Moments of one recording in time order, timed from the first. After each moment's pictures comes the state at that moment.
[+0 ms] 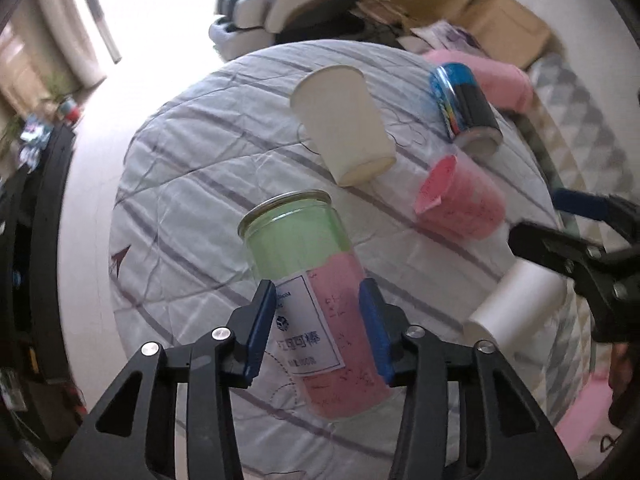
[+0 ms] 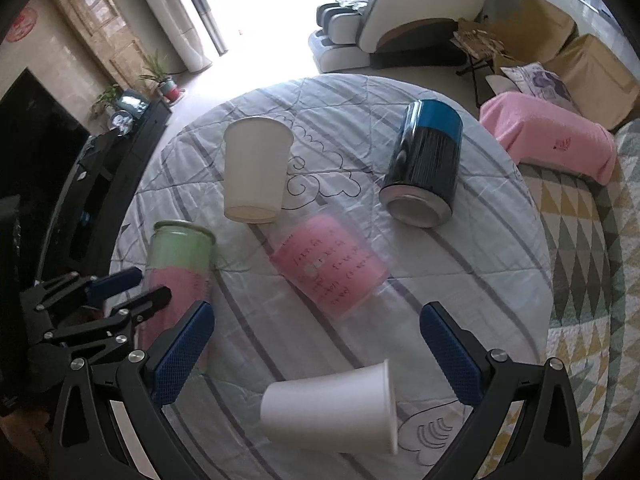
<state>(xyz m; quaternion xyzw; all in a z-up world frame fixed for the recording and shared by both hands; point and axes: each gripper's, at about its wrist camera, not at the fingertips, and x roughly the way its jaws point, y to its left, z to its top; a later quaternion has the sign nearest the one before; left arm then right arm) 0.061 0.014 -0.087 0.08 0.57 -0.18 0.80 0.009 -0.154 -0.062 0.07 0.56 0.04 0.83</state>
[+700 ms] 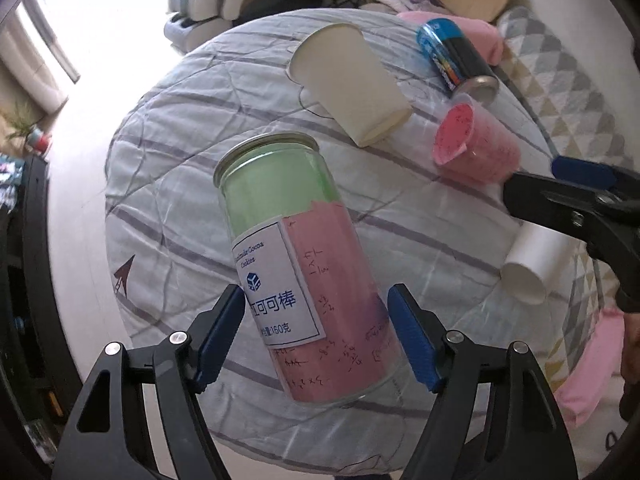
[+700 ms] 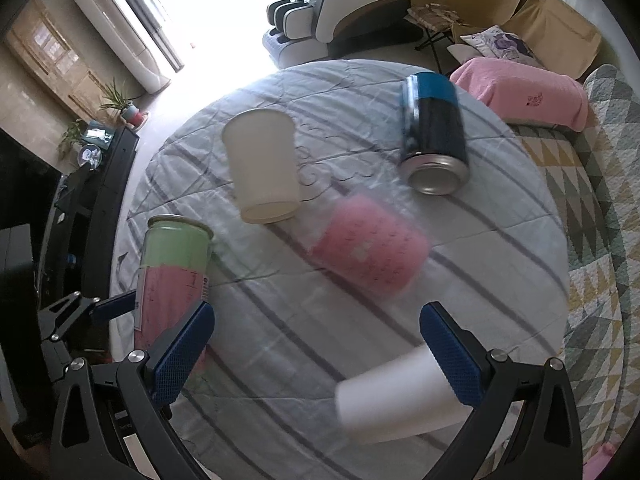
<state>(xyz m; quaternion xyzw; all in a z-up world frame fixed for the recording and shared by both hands) 0.071 0.045 -0.104 0.14 0.59 -0.25 0.76 0.011 -0.110 -0.068 0.13 0.56 -0.03 0.82</state>
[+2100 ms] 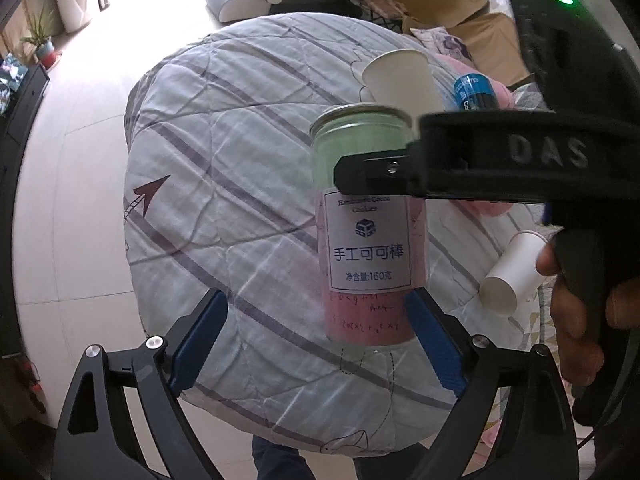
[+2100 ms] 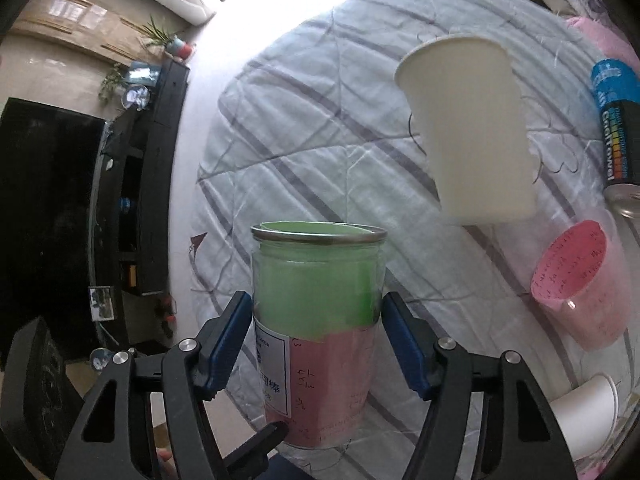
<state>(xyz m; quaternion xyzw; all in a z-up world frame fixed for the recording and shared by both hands) 0.073 0.113 -0.112 -0.02 0.61 -0.22 0.76 0.086 -0.014 -0.108 0.17 0.65 0.10 0.73</state>
